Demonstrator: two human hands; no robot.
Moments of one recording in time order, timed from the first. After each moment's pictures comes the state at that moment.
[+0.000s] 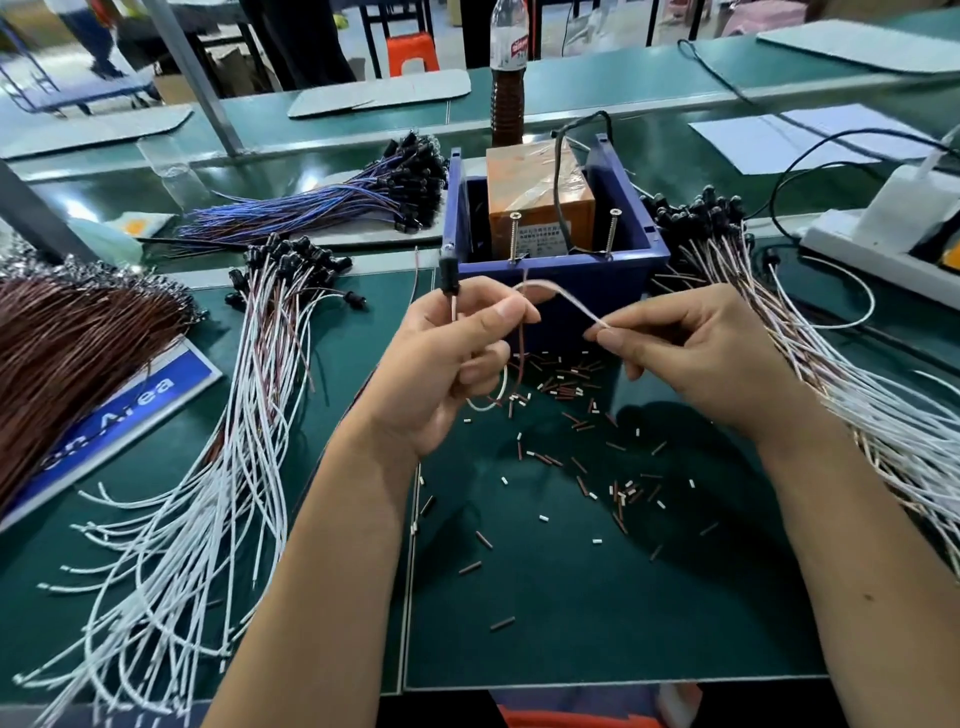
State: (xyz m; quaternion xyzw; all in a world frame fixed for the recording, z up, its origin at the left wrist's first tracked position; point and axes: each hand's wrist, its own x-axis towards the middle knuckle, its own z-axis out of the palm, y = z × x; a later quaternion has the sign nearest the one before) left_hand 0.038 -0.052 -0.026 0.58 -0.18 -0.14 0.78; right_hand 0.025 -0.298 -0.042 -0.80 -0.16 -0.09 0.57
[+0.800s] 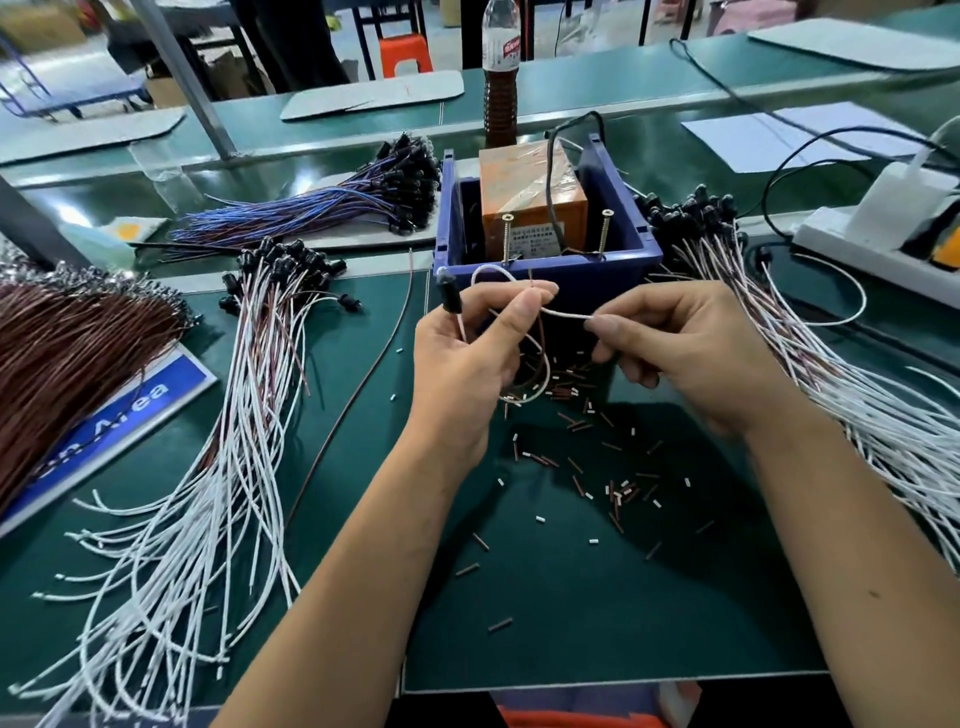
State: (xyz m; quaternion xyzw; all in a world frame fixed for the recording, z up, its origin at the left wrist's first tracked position) left_hand 0.031 -0.091 -0.044 0.58 -0.13 0.05 0.80; right_hand 0.027 -0.293 -0.044 -0.74 -0.10 -0.04 0.67
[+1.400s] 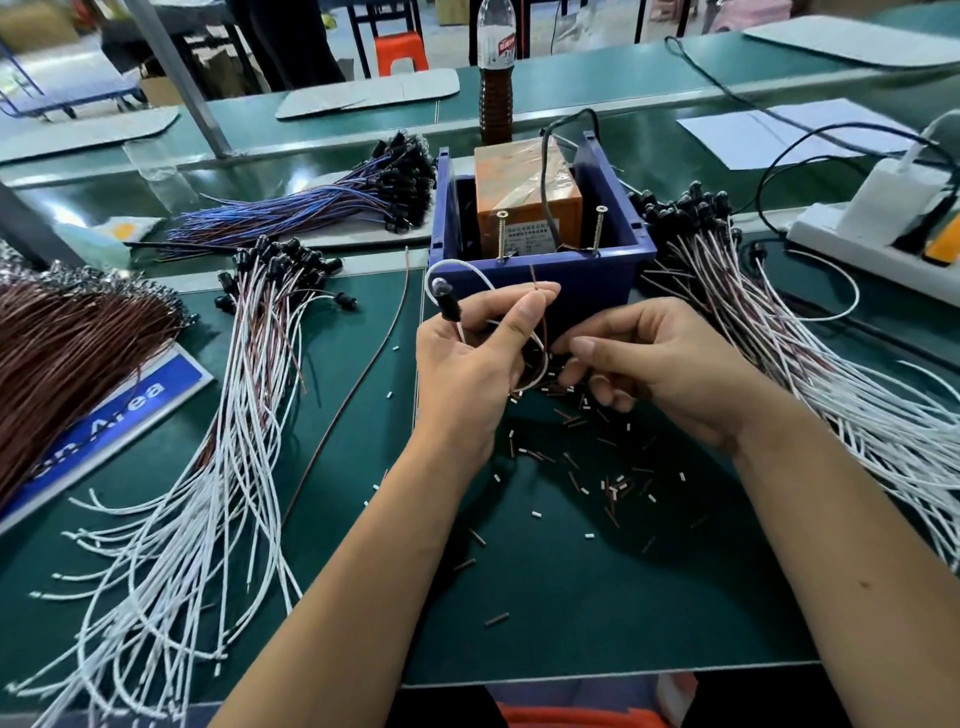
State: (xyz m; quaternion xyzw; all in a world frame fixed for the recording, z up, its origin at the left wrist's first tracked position) left_hand 0.032 -0.098 -0.055 0.59 -0.13 0.09 0.80; right_hand 0.021 -0.283 -0.043 -0.71 -0.08 0.09 0.70
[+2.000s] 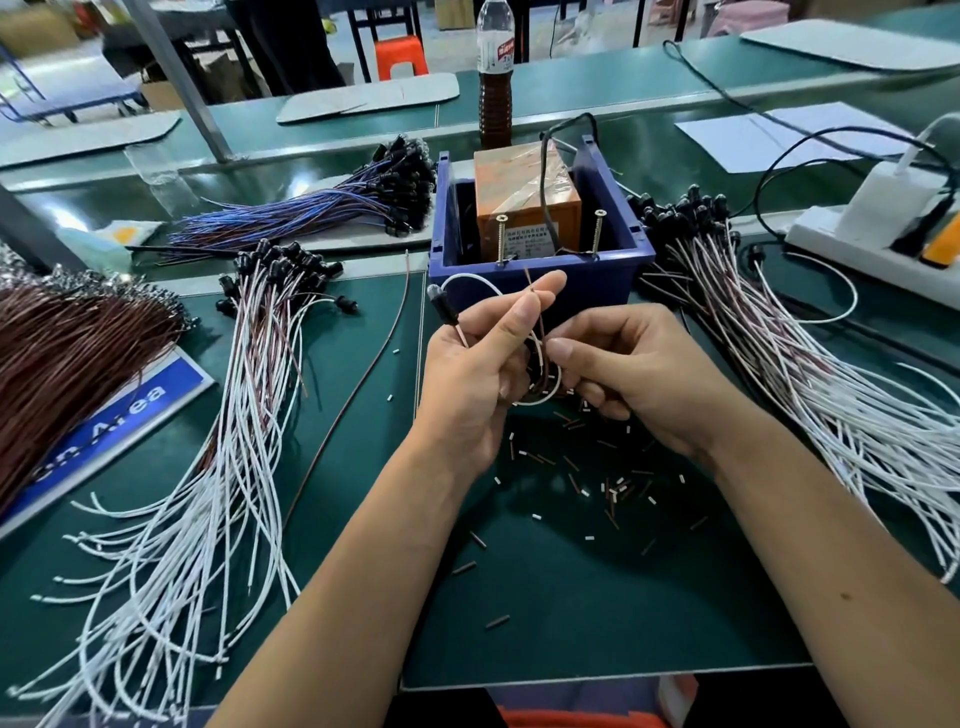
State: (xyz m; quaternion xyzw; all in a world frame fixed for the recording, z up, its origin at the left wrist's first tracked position) left_hand 0.029 -0.096 -0.048 0.51 -0.10 -0.06 0.85; right_hand 0.018 -0.266 -0.048 -0.70 -0.11 0.06 0.71
